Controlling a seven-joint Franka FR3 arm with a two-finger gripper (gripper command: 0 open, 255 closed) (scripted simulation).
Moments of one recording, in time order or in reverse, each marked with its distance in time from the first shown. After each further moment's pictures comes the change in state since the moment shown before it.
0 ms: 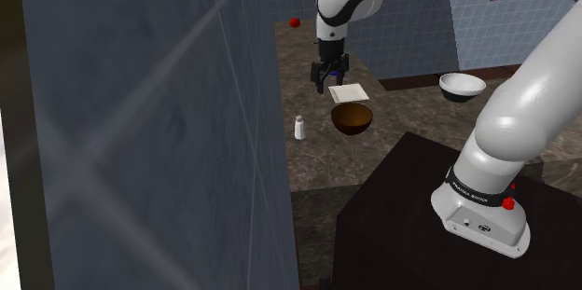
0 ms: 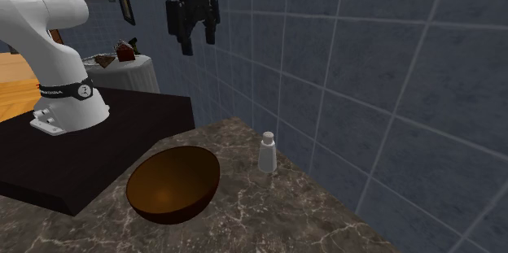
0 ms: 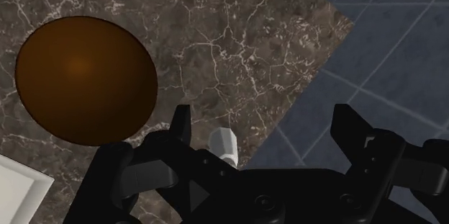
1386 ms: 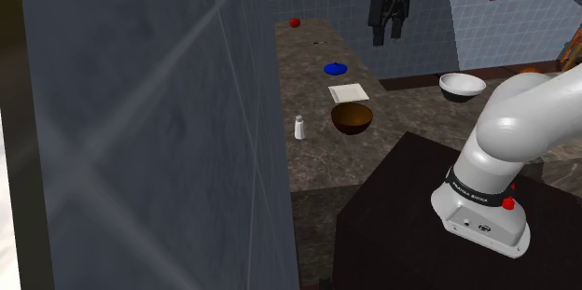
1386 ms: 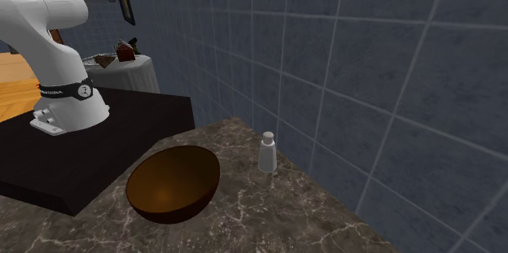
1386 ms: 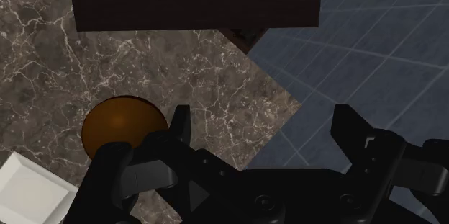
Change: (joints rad) arm 0.021 -0.534 -0.036 0.049 -0.020 -0.633 -0.064
